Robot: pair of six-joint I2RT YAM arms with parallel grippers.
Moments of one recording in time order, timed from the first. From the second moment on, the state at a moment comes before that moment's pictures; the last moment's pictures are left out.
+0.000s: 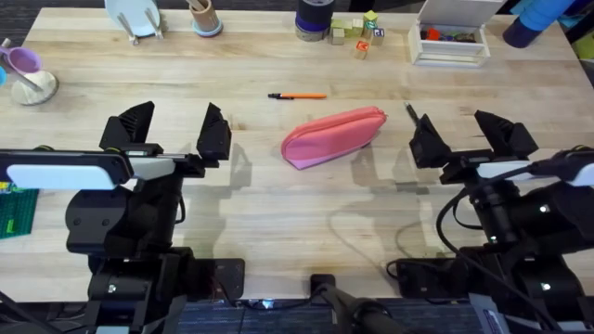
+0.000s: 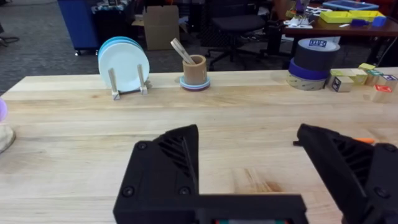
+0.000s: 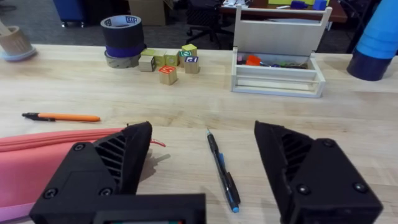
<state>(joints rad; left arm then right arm) 0.00 0.00 0.01 -0.02 0.00 0.00 0.00 0.00 0.01 -0.10 -0.04 0.00</state>
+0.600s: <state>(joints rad) 0.00 0.00 0.01 -0.01 0.00 0.00 0.00 0.00 0.01 -0.10 -0.04 0.00</state>
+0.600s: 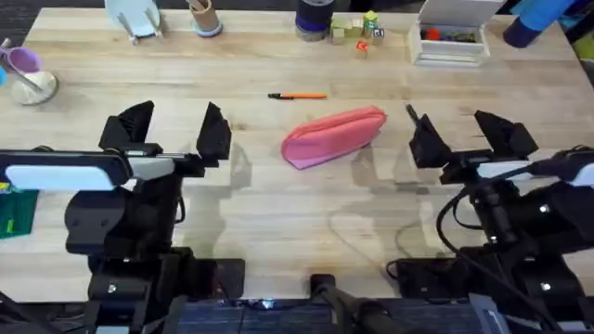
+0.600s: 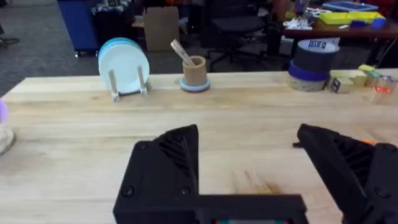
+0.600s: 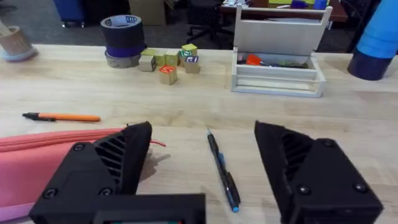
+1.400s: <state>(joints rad) 0.00 0.10 0.54 -0.53 0.12 0.00 0.00 0.27 0.55 -0.58 -0.05 -0.01</state>
